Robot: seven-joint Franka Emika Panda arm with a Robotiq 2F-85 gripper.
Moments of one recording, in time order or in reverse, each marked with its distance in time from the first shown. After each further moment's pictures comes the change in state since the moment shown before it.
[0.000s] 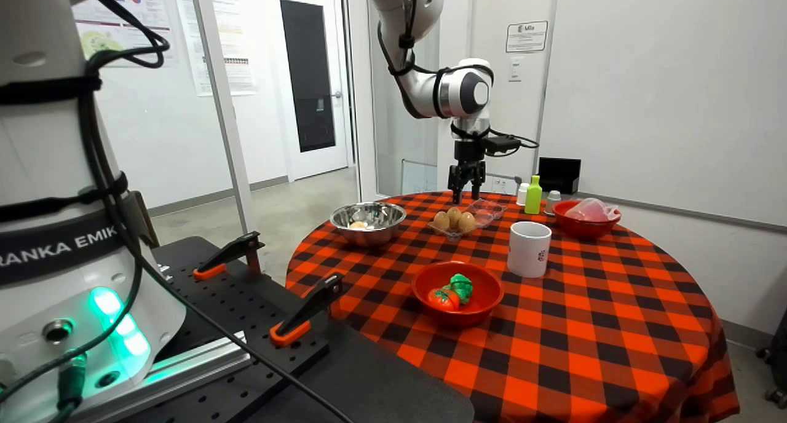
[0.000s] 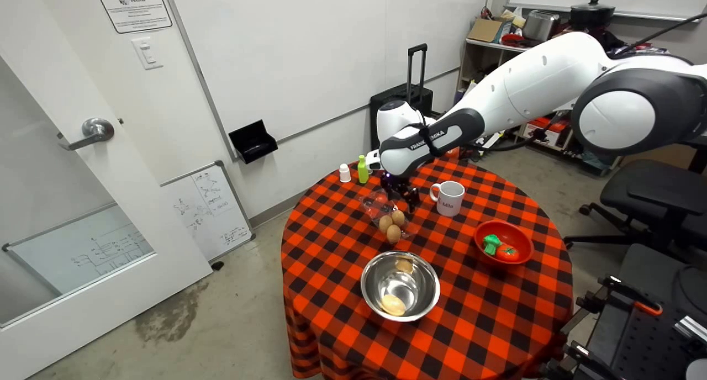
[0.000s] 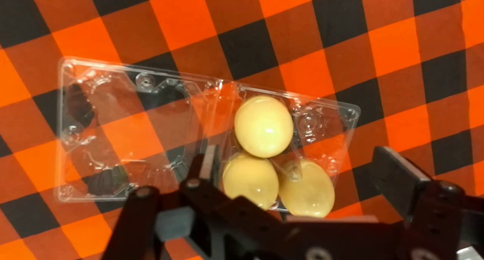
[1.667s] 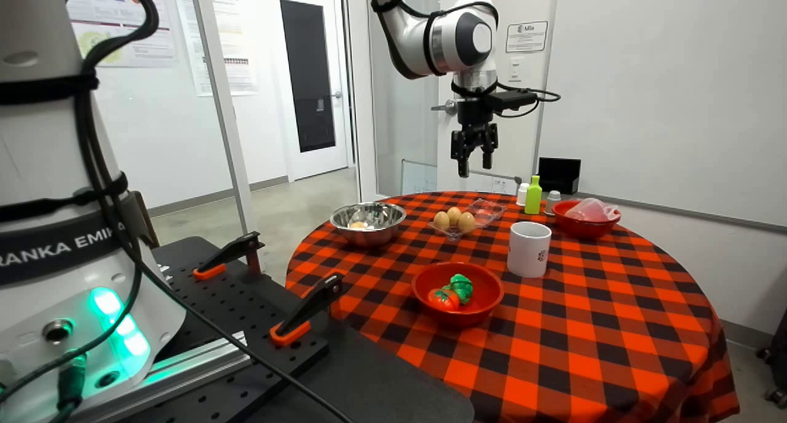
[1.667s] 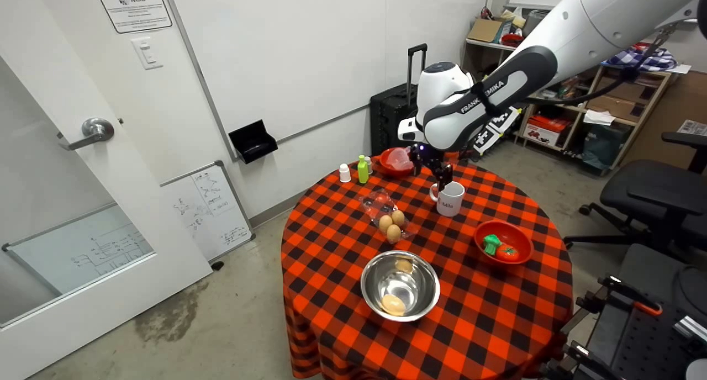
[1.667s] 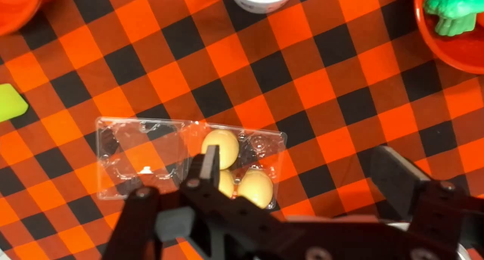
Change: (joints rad) arm -0.058 -0.449 -0.040 -0.571 0.001 0.243 0.050
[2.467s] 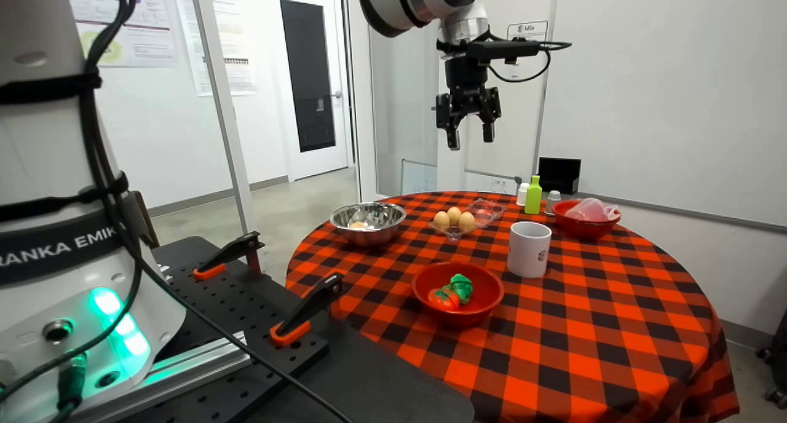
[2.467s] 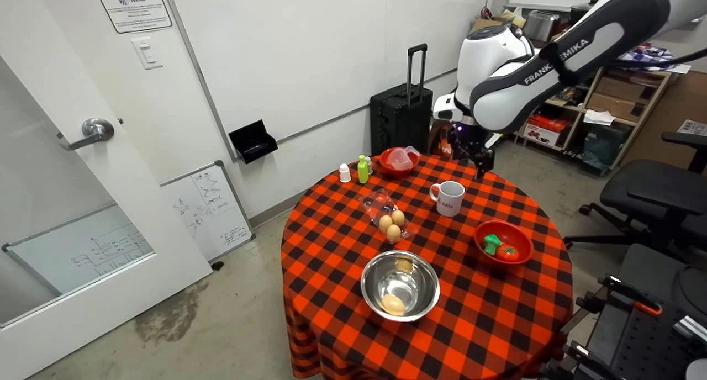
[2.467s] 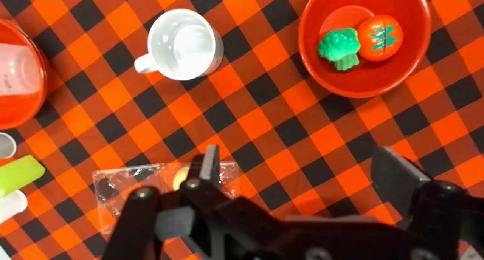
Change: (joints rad) arm 0.064 -0.352 -0.116 -0.355 -0.039 0.006 0.162
